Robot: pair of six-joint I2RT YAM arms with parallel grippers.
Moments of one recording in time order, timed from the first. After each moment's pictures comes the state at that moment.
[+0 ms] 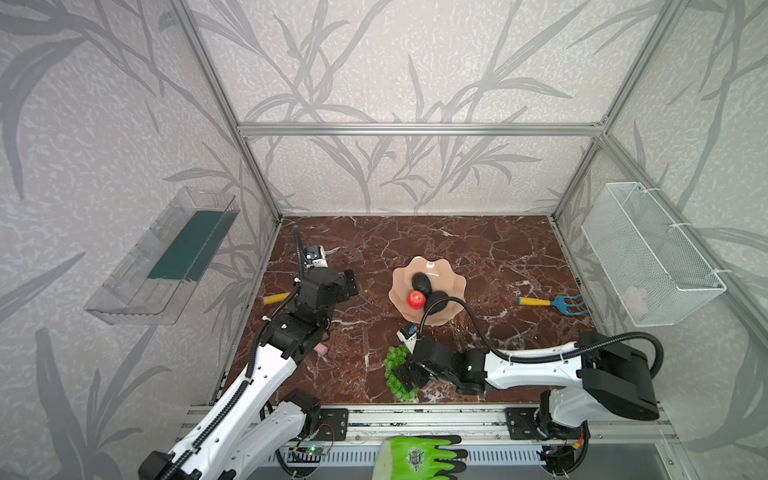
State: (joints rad) left arm -0.43 0.87 0.82 -0.46 -0.46 -0.42; right arm 1.27 1.53 0.72 0.02 0.17 0.53
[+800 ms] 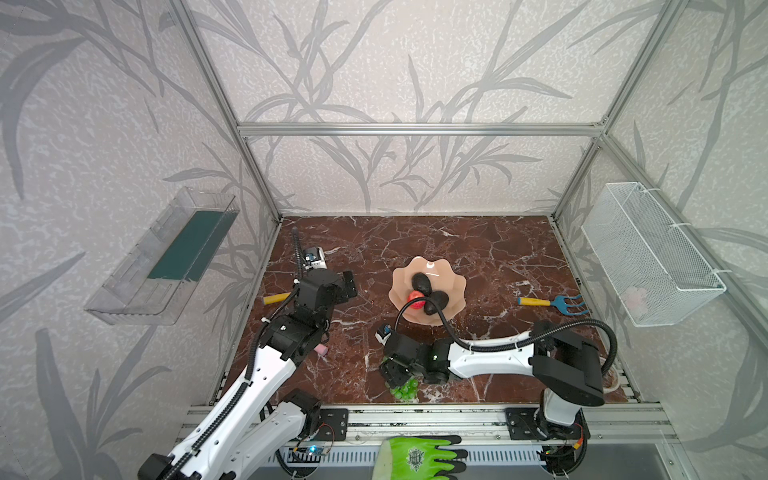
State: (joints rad) left arm -0.42 0.85 0.81 -0.47 -0.46 -0.42; right arm 1.27 1.79 1.00 -0.17 0.08 0.54
